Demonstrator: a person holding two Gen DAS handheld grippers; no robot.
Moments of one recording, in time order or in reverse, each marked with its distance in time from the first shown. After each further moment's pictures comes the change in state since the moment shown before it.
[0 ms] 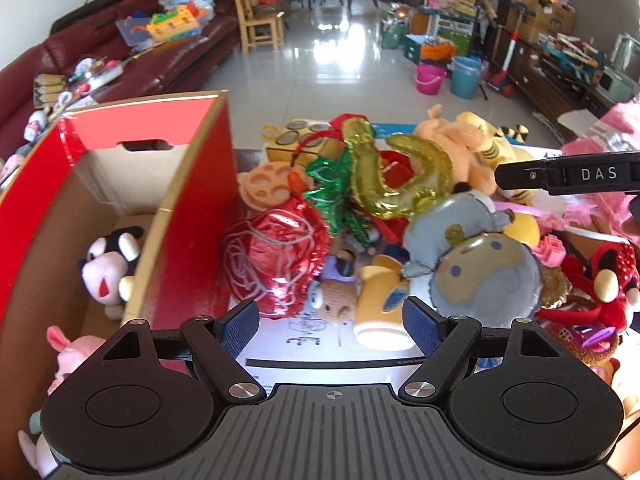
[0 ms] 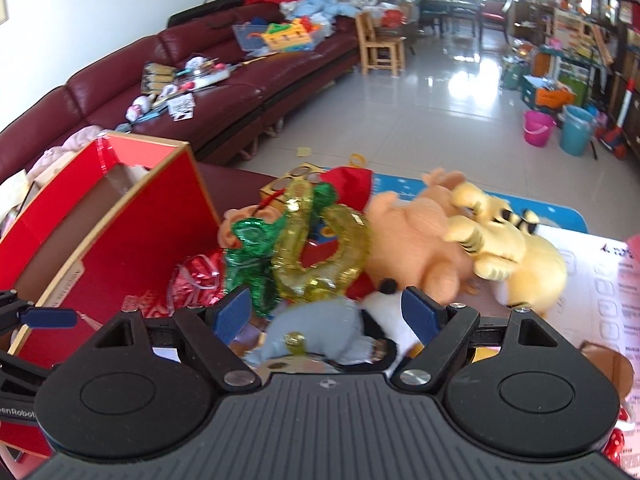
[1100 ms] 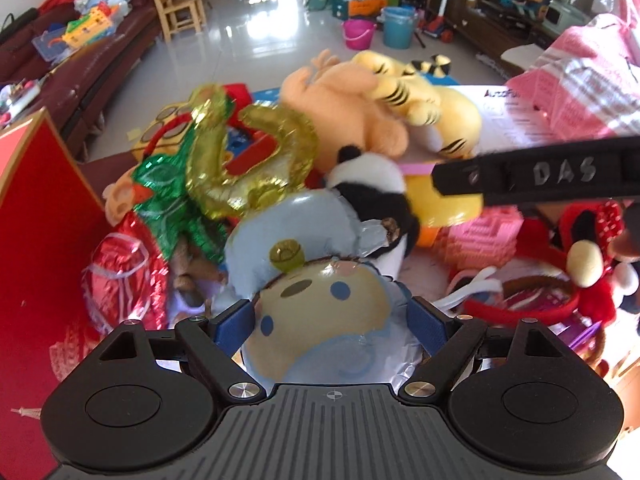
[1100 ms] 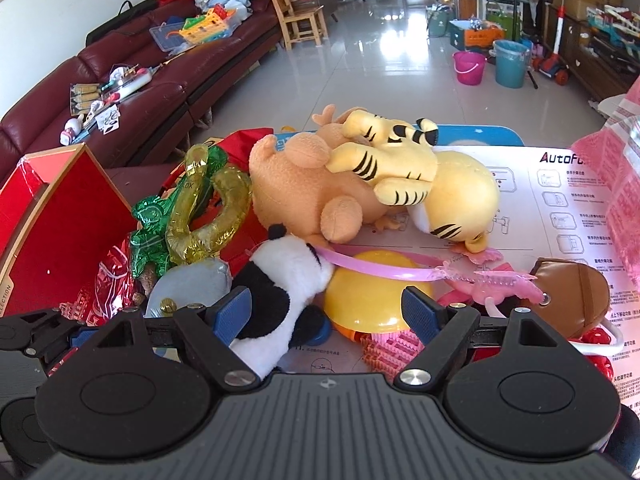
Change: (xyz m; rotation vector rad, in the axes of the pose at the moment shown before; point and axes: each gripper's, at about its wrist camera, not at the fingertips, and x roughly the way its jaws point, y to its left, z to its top) left arm 0.092 -0.101 0.017 0.154 0.109 -0.097; right arm 0.016 -0.058 -0.031 0.158 0.059 -0.097
